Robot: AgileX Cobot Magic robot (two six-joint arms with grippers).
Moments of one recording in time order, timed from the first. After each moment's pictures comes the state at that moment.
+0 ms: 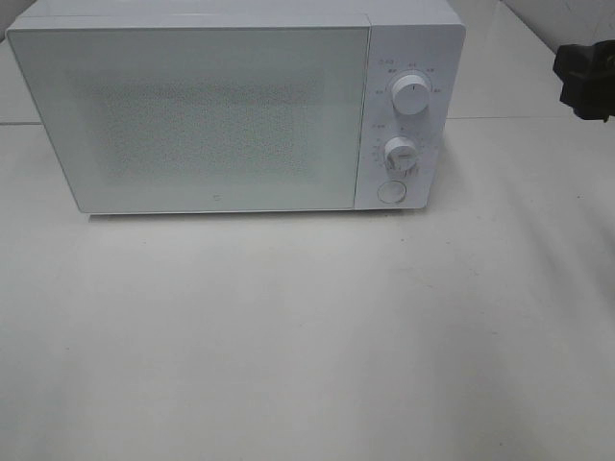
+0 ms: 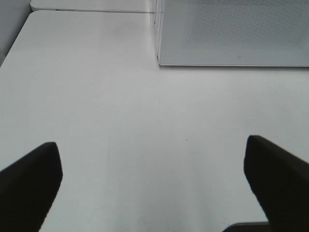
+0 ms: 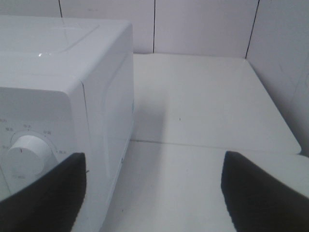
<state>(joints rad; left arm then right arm) -0.01 0.00 -0.52 -0.07 1.07 0.00 0.08 1.18 -0.46 -0.04 -0.54 0.00</state>
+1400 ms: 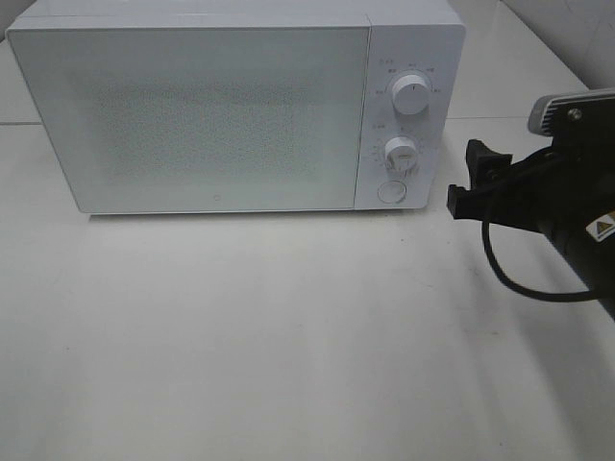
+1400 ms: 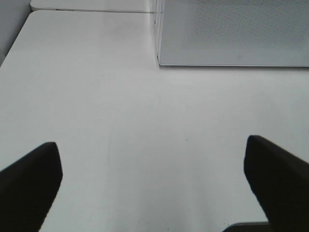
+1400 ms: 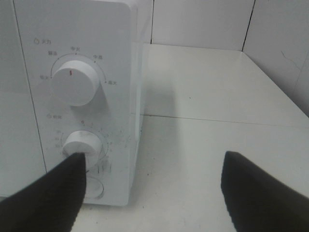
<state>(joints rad) -0.01 0.00 -0.52 -0.07 1.07 0.00 0.62 1.55 -0.29 0.66 -1.18 -0.33</state>
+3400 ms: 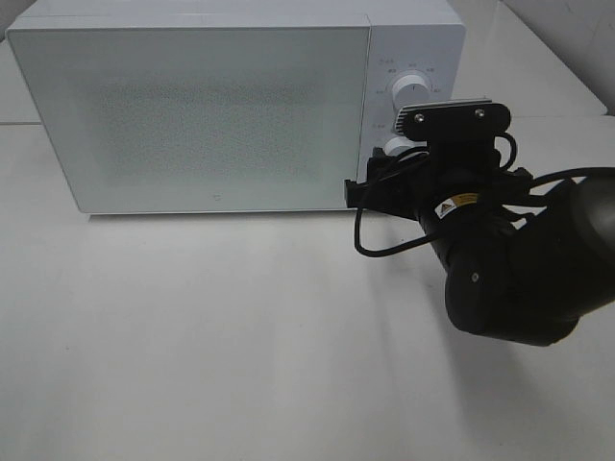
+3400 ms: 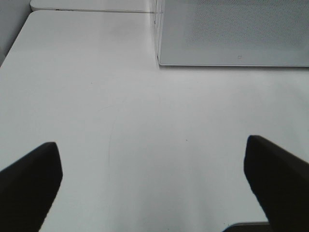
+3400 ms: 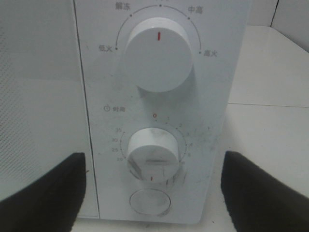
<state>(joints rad) -0.01 0.00 -0.52 -0.07 1.07 0.00 0.70 1.92 -0.63 0.75 -1.16 -0.31</state>
